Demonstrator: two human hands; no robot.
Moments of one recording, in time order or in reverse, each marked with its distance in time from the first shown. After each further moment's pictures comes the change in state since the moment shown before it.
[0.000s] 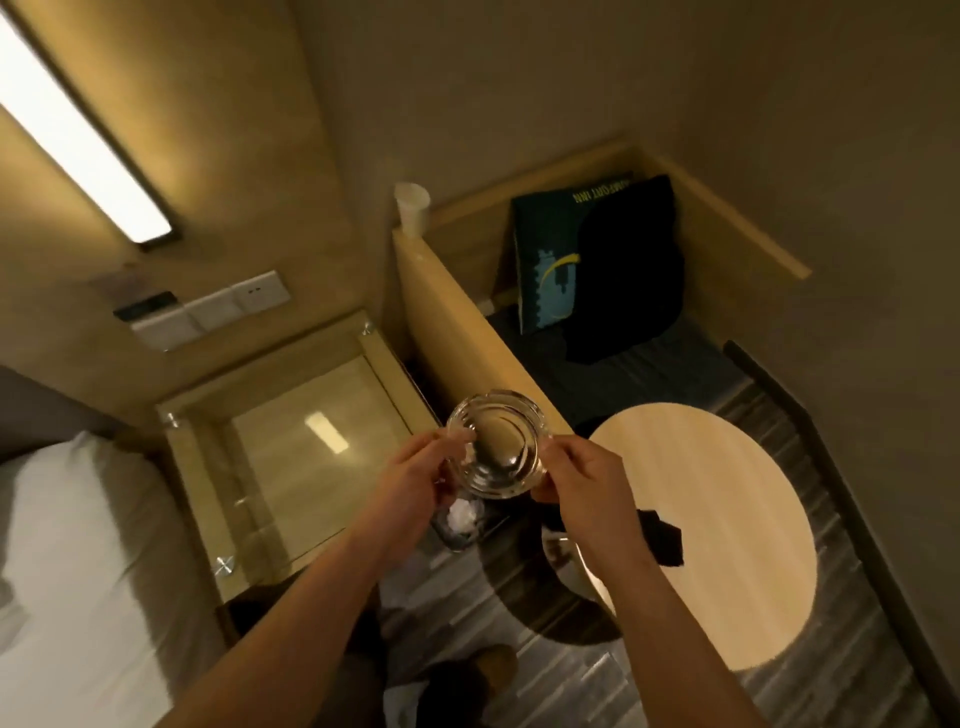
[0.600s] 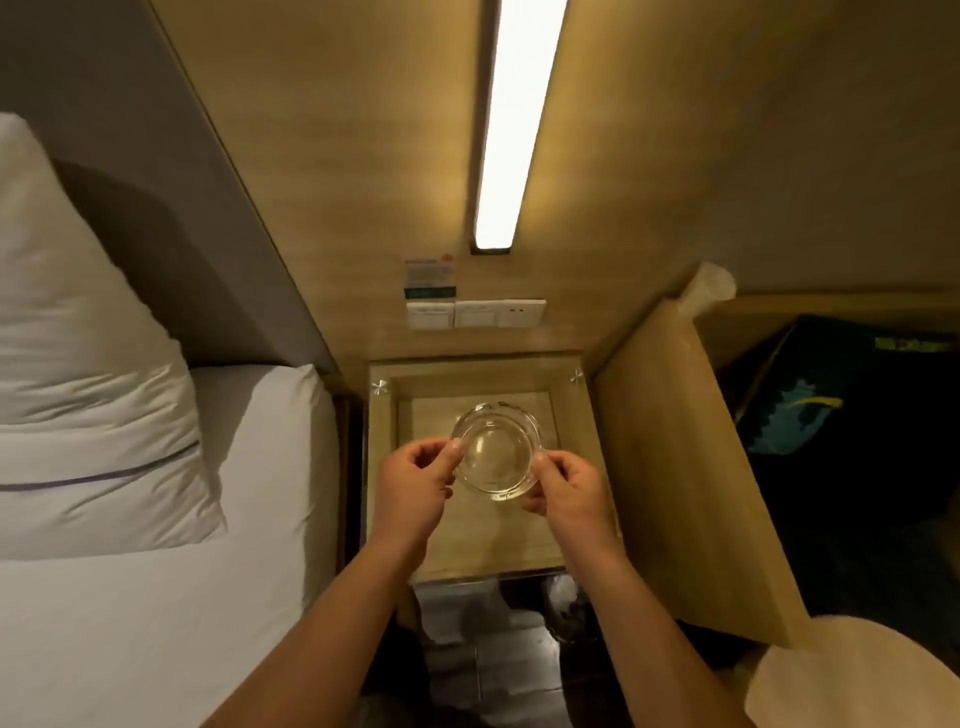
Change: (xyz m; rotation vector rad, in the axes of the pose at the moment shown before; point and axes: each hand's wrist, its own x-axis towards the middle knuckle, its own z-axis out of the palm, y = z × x) left_hand 0.010 0.053 -0.287 -0.033 0.730 0.162; right_hand 0.072 -0.059 0.339 -0.078 -0.401 0.055
